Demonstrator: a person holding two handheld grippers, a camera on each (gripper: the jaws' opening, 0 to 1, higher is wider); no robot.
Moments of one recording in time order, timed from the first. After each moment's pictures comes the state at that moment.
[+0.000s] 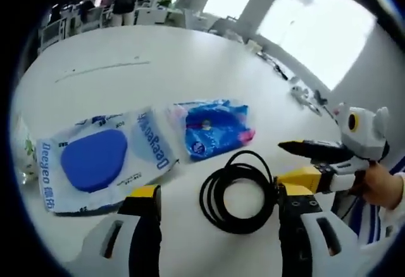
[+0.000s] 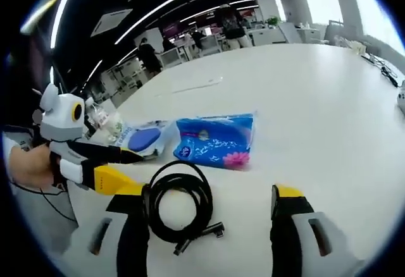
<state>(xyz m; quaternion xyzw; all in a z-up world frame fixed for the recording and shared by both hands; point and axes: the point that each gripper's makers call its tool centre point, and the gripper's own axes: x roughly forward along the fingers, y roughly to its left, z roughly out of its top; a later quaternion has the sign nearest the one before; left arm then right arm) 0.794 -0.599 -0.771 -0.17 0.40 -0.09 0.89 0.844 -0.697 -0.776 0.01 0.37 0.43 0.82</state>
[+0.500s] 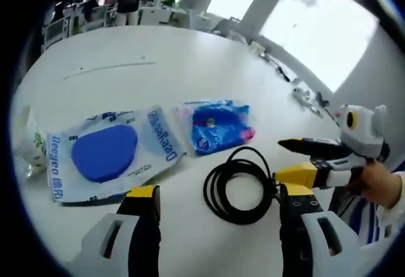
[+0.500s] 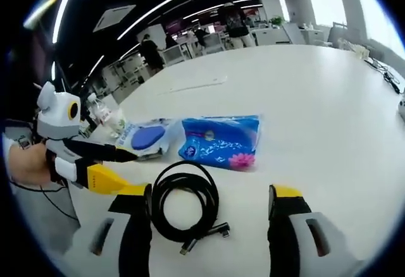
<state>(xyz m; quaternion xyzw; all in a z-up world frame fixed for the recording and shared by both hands) 0.780 -0.584 -0.755 -0.18 0.40 -0.08 0.90 0.841 -0.689 -0.768 0.00 0.37 0.44 0.82</state>
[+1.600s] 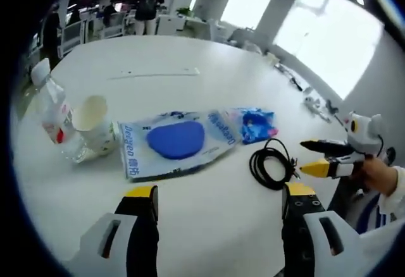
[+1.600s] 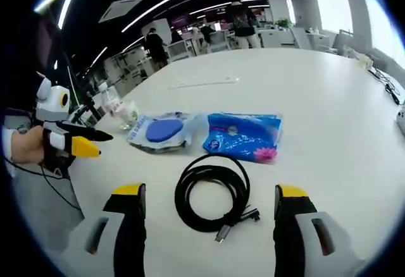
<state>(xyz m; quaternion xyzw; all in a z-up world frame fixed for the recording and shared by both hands) 0.705 -0.483 -0.729 -0.17 0.39 -0.03 0.91 0.795 -0.672 -0.752 -0.04 0.36 0.44 0.82</state>
